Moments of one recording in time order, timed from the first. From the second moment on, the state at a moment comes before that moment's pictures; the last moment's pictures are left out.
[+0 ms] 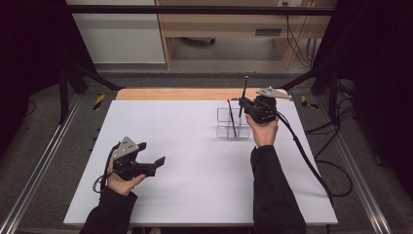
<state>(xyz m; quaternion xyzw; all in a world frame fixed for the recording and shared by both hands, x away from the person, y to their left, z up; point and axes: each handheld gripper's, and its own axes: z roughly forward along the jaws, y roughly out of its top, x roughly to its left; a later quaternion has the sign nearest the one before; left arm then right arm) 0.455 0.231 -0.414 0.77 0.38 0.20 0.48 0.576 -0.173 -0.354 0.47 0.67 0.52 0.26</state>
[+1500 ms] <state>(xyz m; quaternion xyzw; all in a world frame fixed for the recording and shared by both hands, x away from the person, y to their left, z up) 0.455 0.232 -0.414 0.77 0.37 0.21 0.48 0.598 -0.161 -0.384 0.49 0.67 0.49 0.25</state>
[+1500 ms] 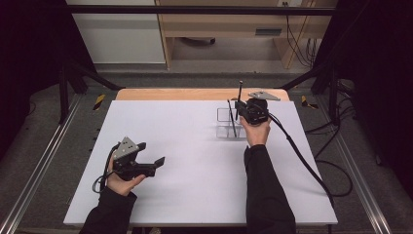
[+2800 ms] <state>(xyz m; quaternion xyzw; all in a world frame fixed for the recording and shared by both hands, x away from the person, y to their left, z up) 0.454 0.230 -0.415 0.77 0.37 0.21 0.47 0.594 -0.156 -0.414 0.50 0.70 0.46 0.24</state>
